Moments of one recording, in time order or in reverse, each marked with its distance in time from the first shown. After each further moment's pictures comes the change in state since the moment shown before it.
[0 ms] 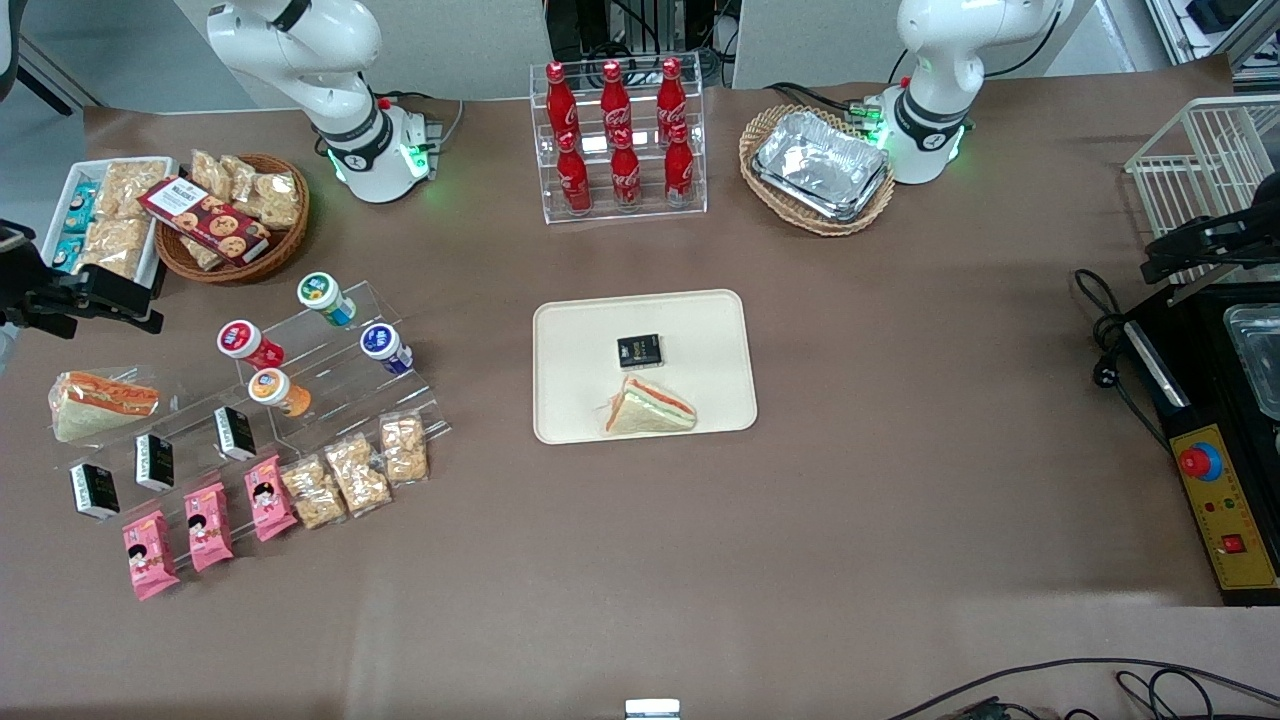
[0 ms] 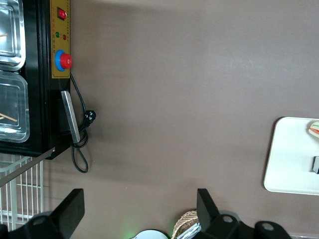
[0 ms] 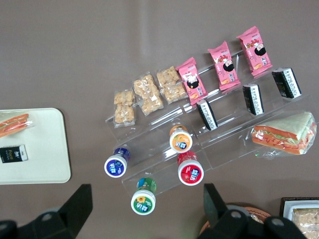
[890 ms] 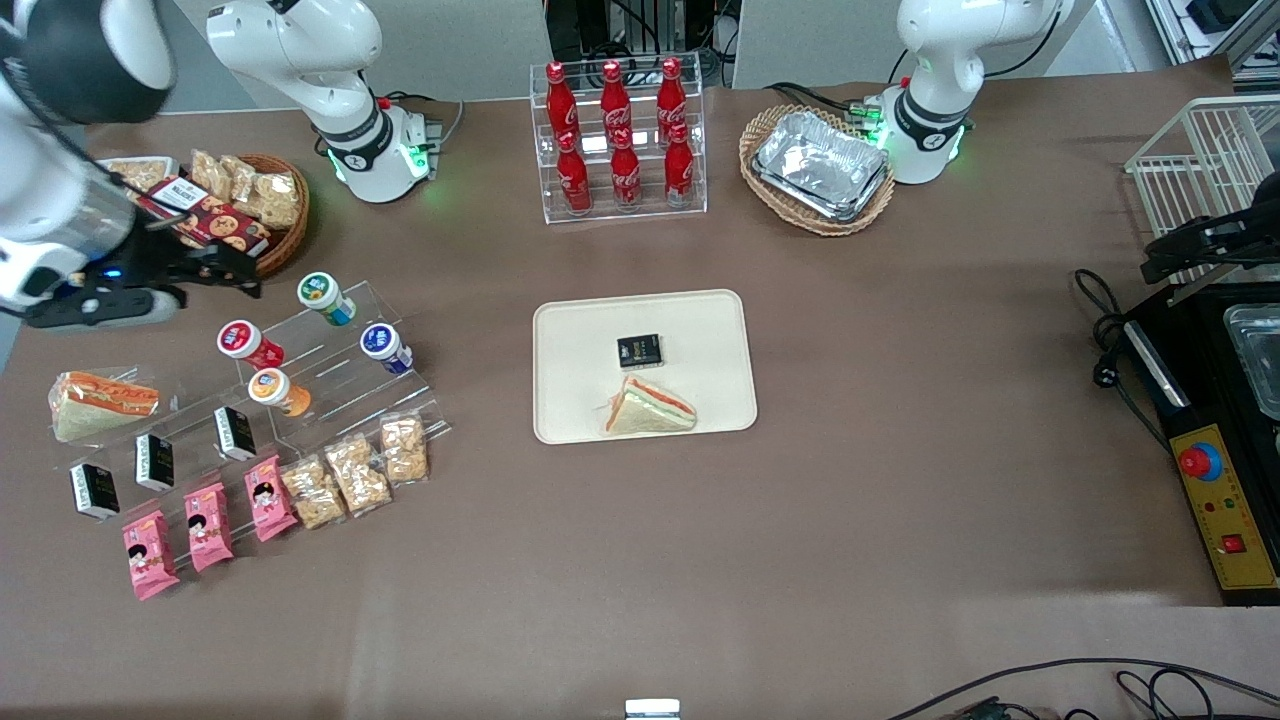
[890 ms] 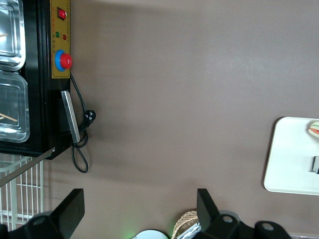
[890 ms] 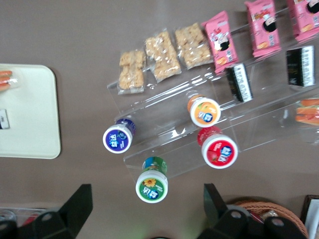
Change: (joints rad) arm 0.052 -0.284 0.023 -0.581 0.002 0.258 -0.024
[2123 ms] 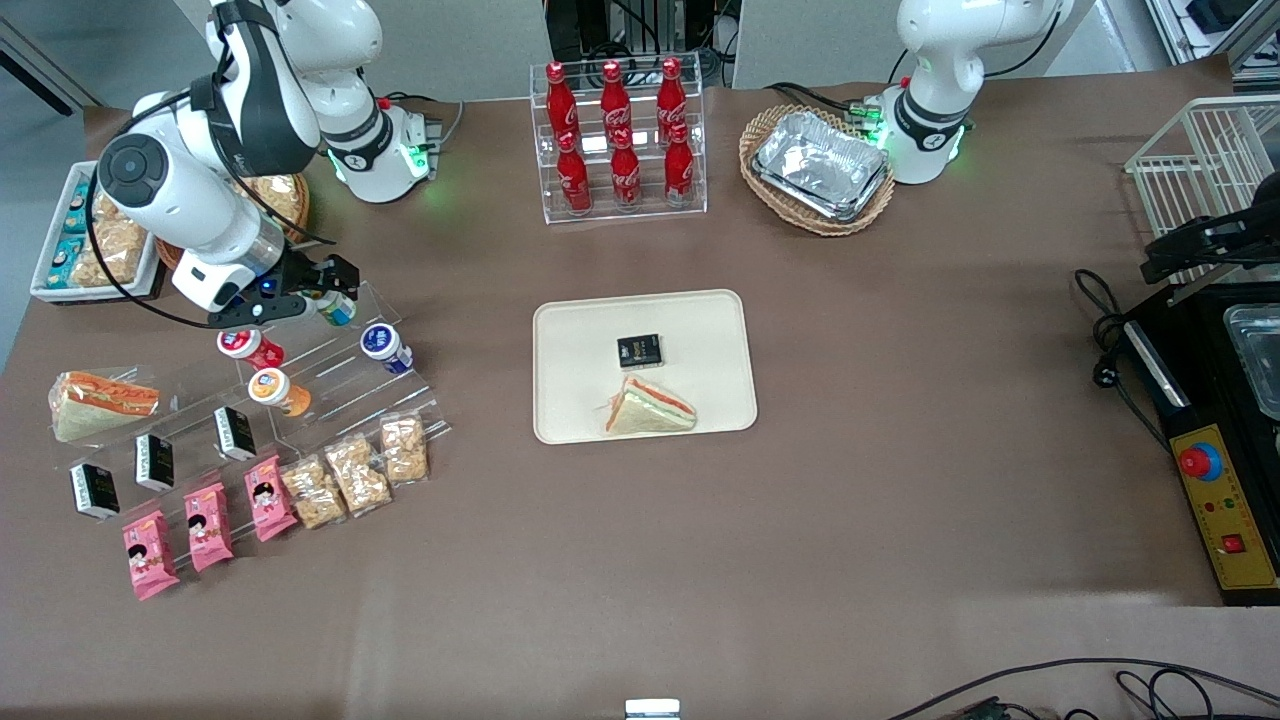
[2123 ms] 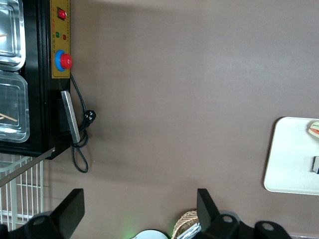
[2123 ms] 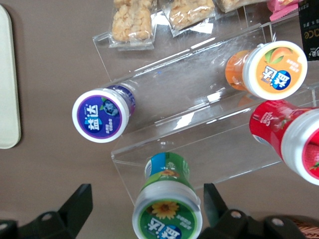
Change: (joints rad) arm 0.071 -0.109 0.001 -0.530 -0.001 0.408 0.000
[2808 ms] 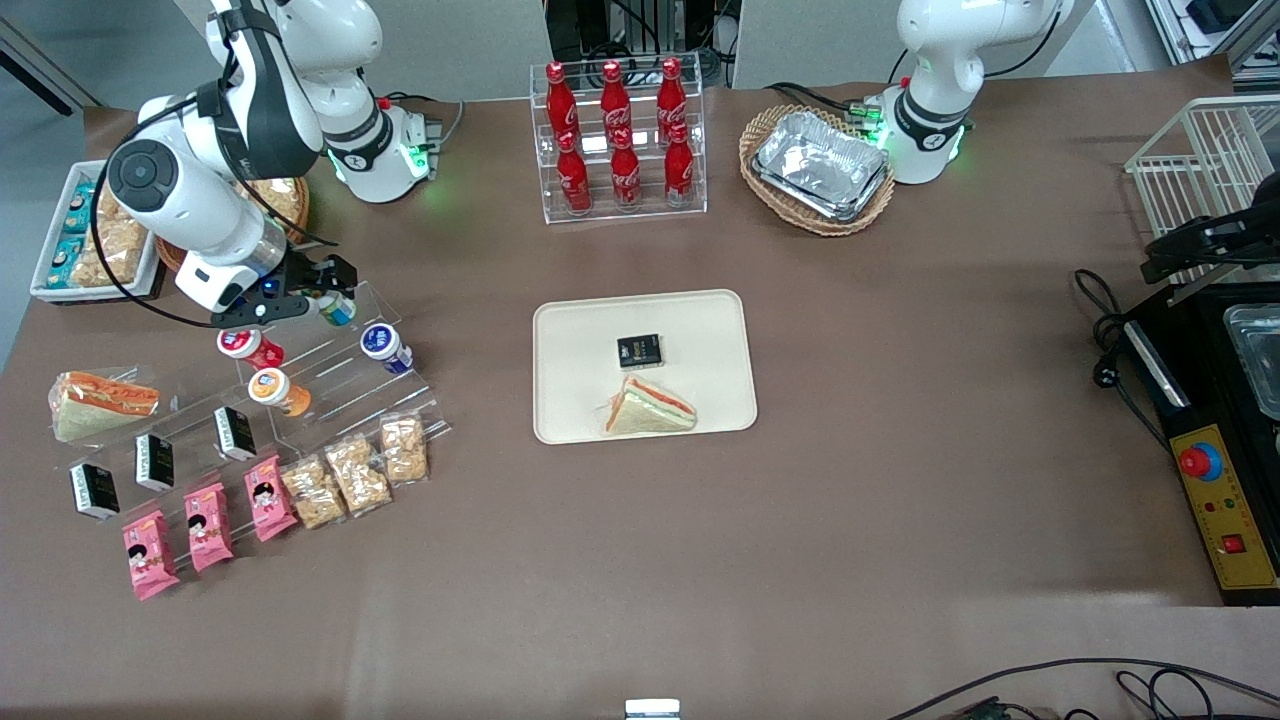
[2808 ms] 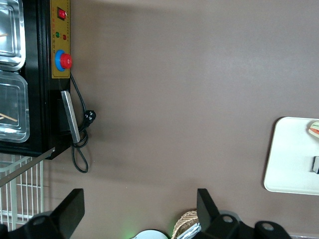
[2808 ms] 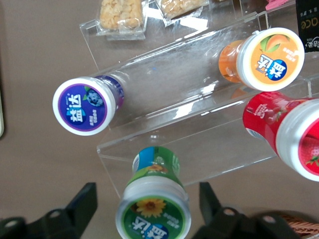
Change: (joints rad) arm -0.005 0.001 -0.004 -0.022 -0.036 0.003 -0.002
